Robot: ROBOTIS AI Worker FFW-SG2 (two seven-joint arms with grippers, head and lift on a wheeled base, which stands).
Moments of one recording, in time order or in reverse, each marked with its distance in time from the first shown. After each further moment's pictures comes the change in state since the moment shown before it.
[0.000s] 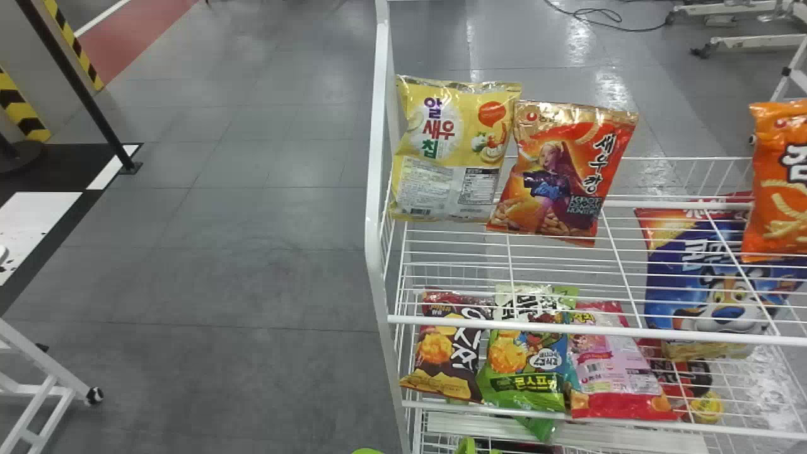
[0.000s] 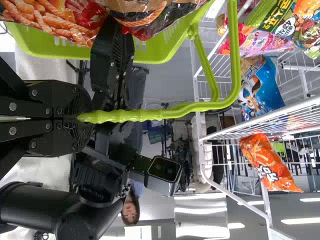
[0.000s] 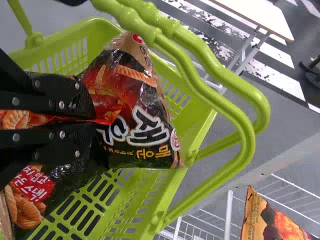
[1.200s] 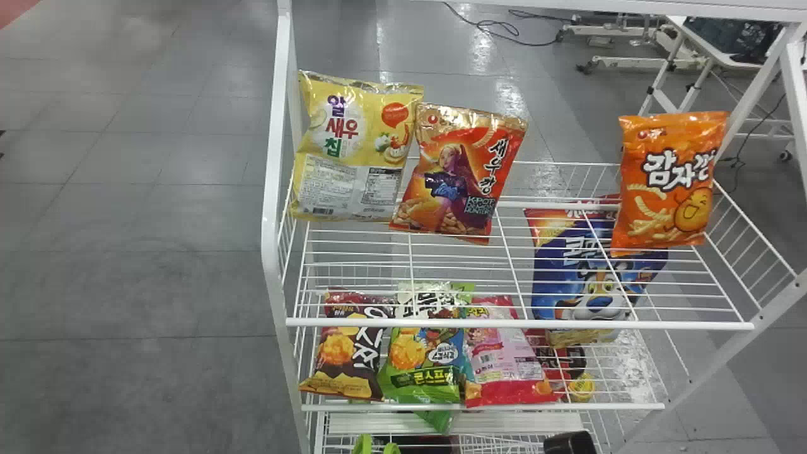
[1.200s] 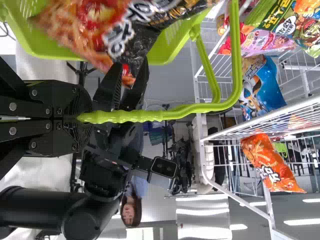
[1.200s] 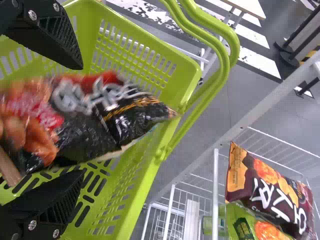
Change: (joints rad) left arm -0.007 0.000 -0.004 0.002 -0.006 0.000 0.006; right arm 0.073 -0.007 -0.200 -0.018 -0.053 -0.041 0.065
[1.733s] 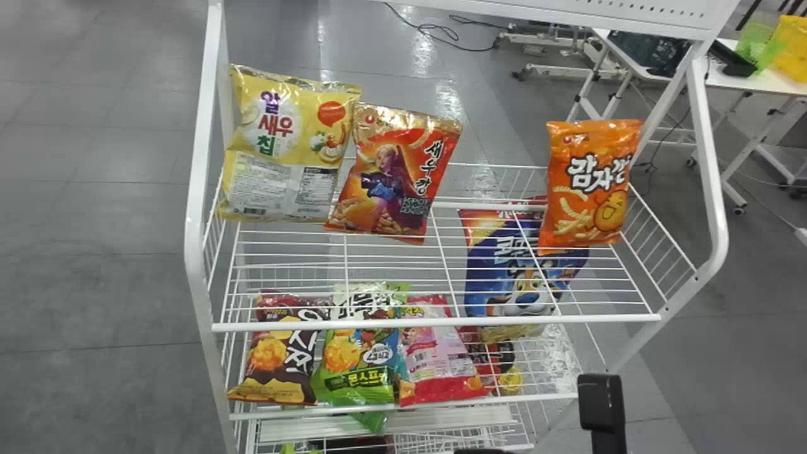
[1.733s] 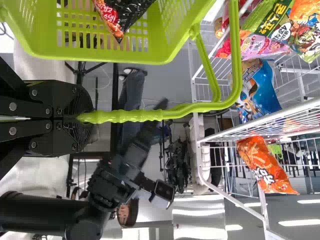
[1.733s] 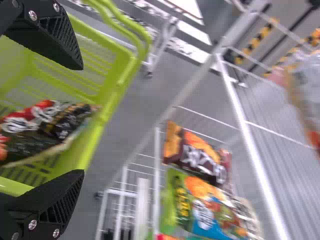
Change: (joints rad) left arm 0.004 0.000 0.014 0.008 0.003 0.000 -0.004; right arm 0.048 0.049 -0.260 -0.078 -0.125 -0.136 0.035
